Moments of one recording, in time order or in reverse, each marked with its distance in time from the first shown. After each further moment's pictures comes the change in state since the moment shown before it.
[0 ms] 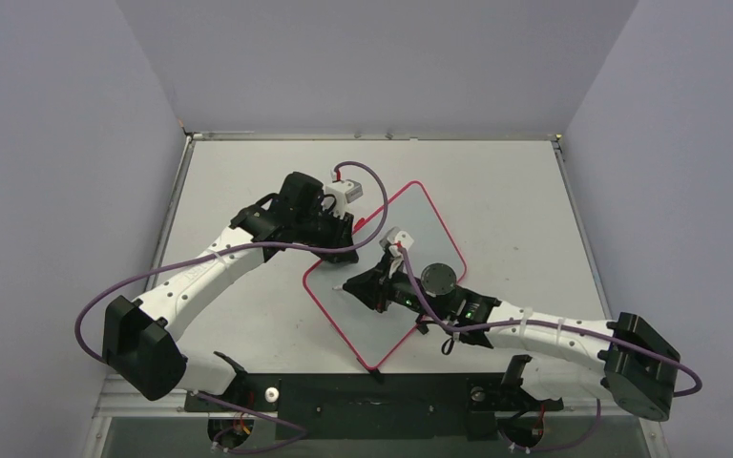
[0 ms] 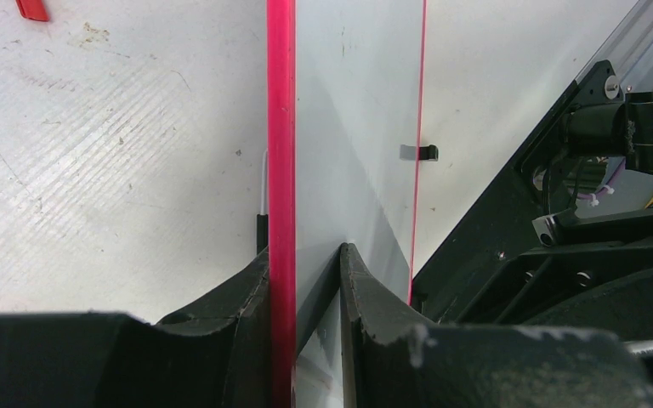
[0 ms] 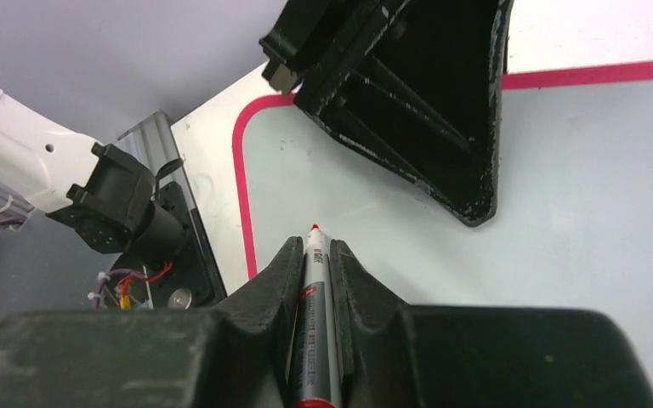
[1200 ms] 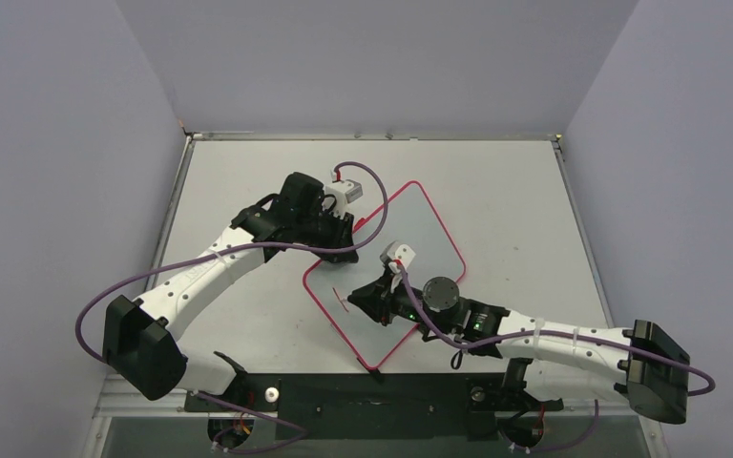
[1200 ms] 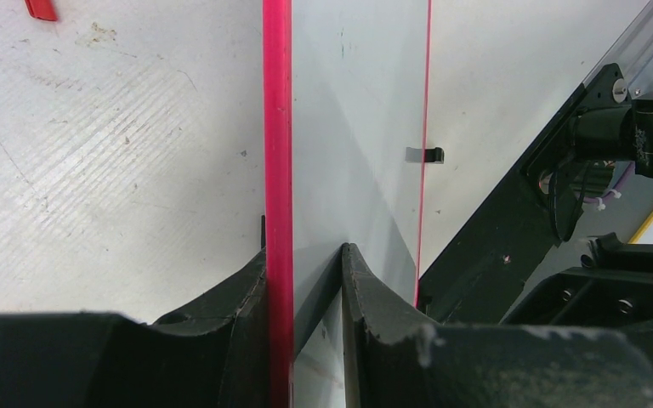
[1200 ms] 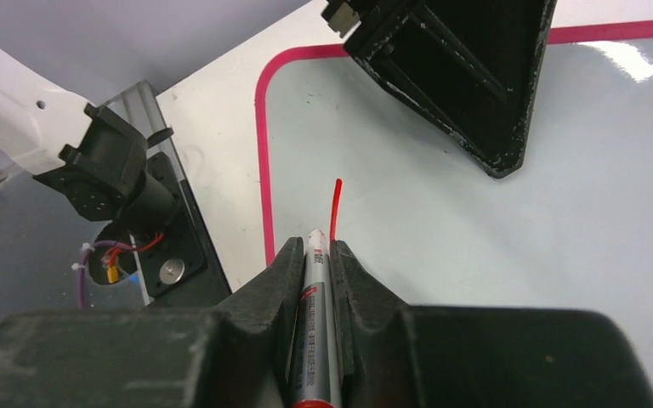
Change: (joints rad) left arm -0.001 0.002 -0.004 0.006 -0.014 0.000; right arm 0.098 -0.103 -0.031 -0.106 0.104 -0.053
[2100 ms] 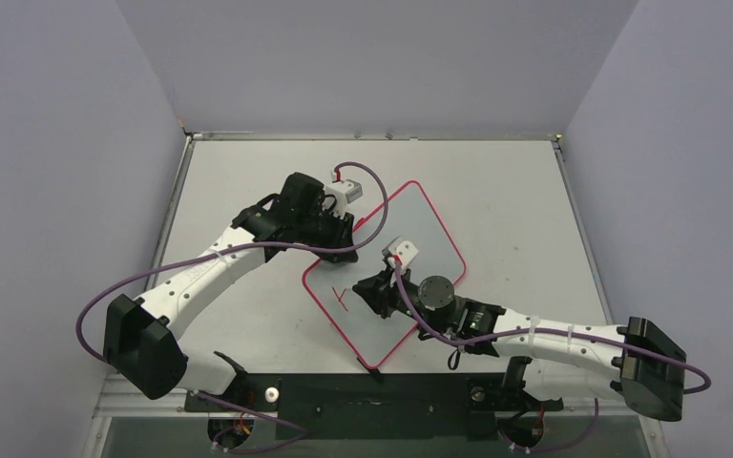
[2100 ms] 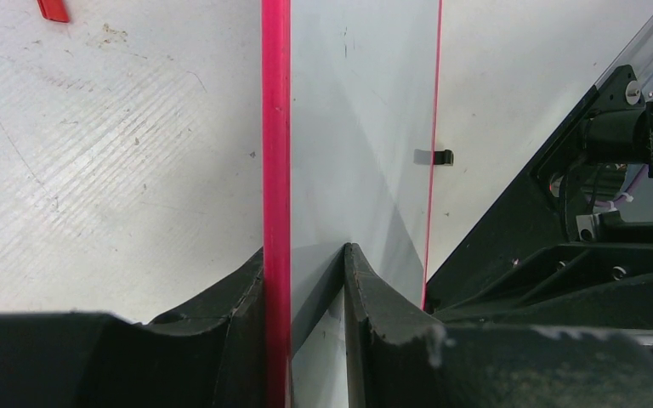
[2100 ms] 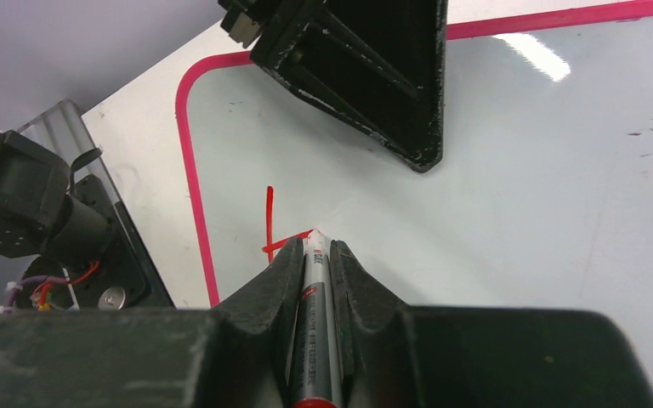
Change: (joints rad) left arm 0.000 0.004 -0.002 0.003 -0.015 0.009; right arm -0.009 0.045 0.003 0.003 0.139 -0.023
